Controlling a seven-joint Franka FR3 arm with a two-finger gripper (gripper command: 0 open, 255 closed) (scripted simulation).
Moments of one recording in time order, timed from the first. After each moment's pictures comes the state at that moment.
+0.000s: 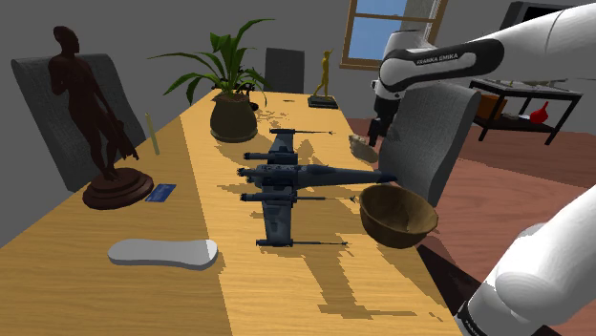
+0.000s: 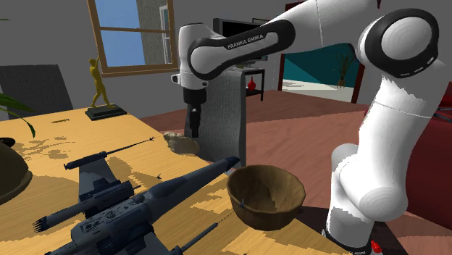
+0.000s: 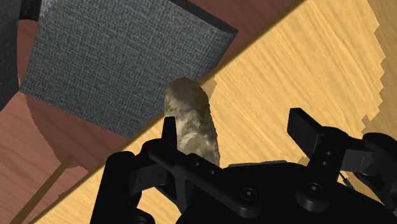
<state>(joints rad) -0.05 -0.20 -0.21 -2.05 -0.12 1.92 -0.42</state>
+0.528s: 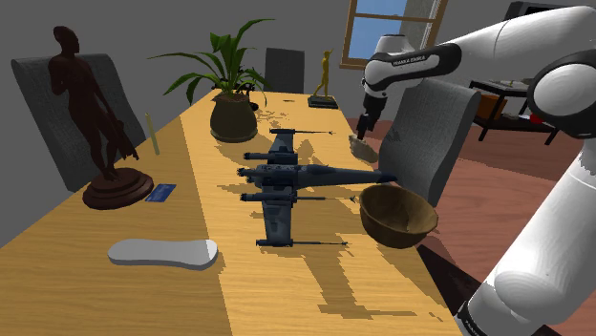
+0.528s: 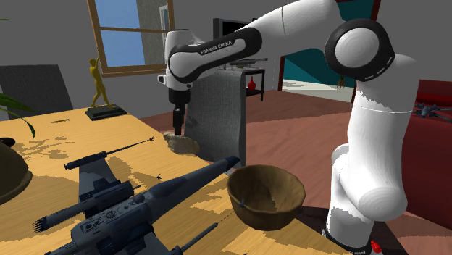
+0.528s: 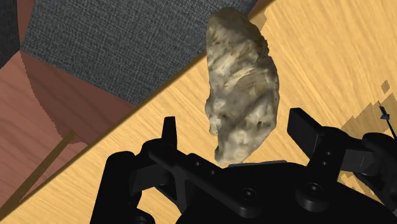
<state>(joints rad) -0.06 0.01 -0.25 -1.86 -0.04 2.01 -0.52</state>
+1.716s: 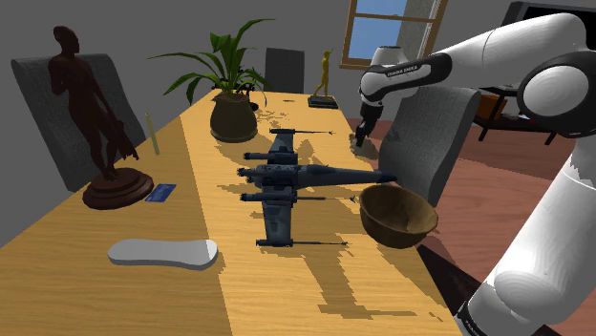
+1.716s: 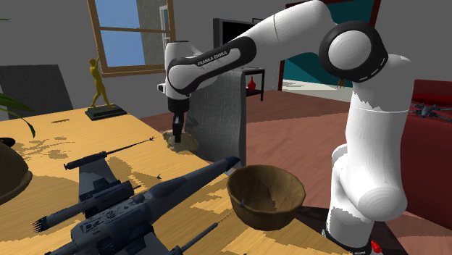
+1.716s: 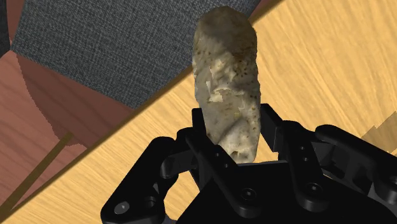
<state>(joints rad) -0.06 0.05 -0.25 -1.90 -0.03 2.08 -0.53</state>
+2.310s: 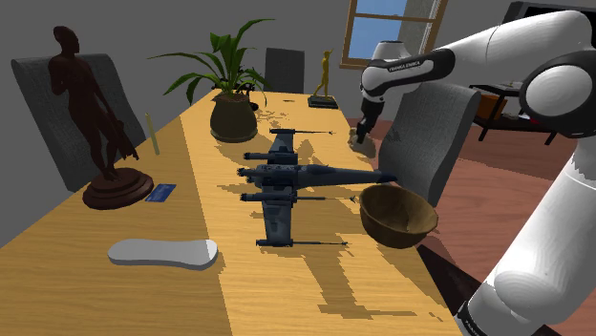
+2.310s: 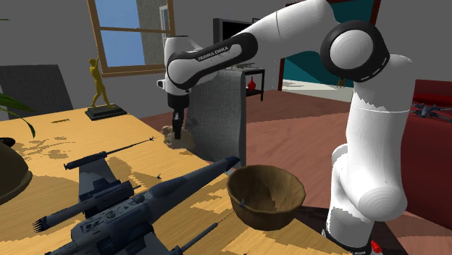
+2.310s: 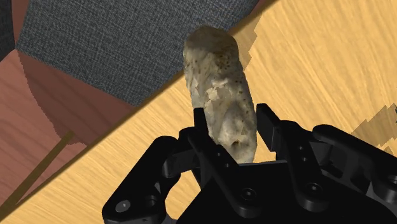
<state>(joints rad) -0.06 0.04 -0.25 -1.87 -0.03 2.05 -0.52</state>
